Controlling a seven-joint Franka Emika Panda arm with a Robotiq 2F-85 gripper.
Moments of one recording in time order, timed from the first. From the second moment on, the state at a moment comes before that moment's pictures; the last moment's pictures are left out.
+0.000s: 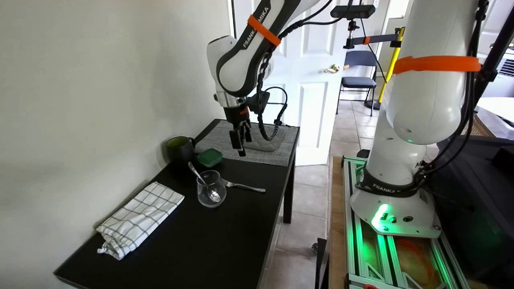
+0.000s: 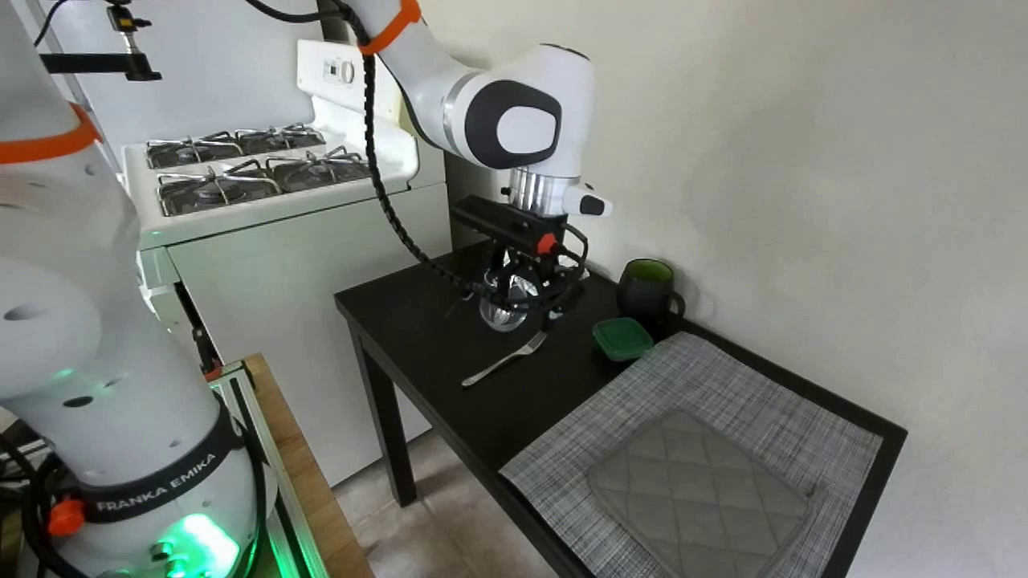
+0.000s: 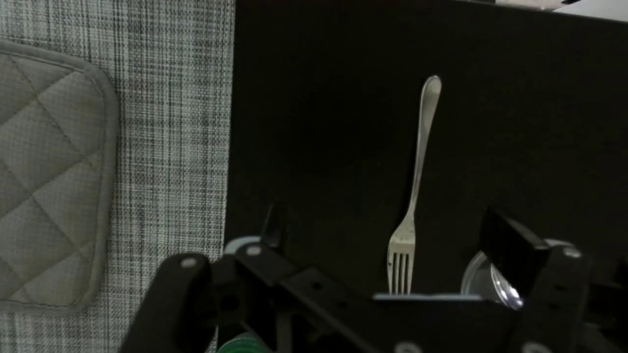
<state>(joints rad) -0.10 0.00 0.00 -2.50 -0.04 2.37 -0.22</state>
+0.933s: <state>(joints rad) -0.05 0.21 0.00 -2.53 -0.05 2.68 -0.21</state>
